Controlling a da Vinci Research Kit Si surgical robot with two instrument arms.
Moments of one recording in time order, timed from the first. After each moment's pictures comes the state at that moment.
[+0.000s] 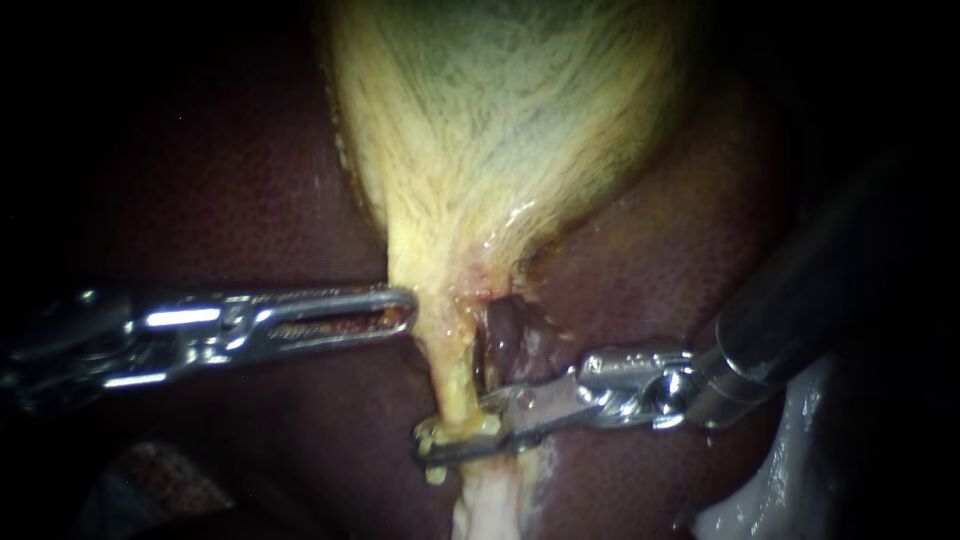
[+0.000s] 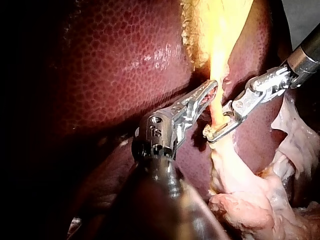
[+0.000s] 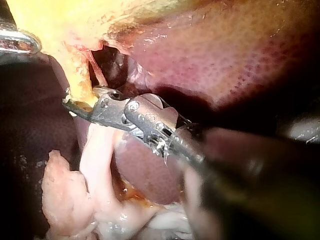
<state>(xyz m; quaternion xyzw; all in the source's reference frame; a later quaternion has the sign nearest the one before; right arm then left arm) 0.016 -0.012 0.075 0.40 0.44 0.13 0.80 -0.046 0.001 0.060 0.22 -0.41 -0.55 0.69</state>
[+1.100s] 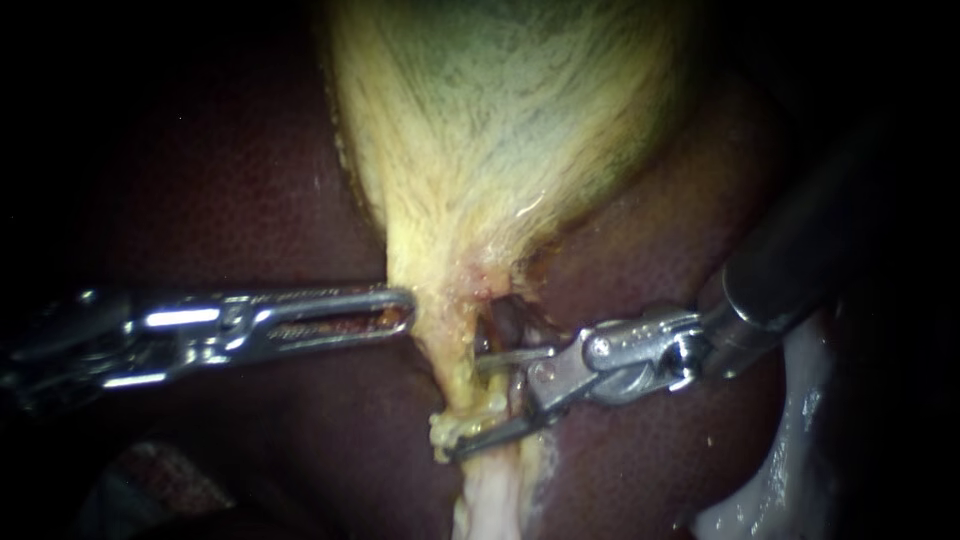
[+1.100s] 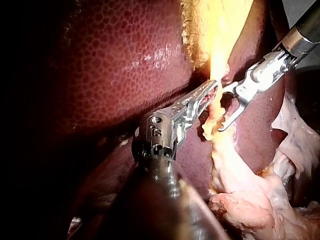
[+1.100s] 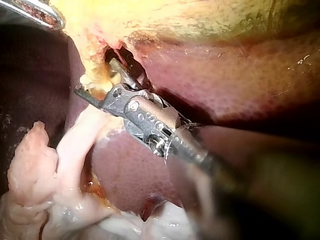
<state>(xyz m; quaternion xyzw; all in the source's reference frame) 0.014 -0.009 0.074 0.28 0.50 0.02 0.82 -0.045 0.001 0.060 0.22 -0.41 -0.55 0.69</state>
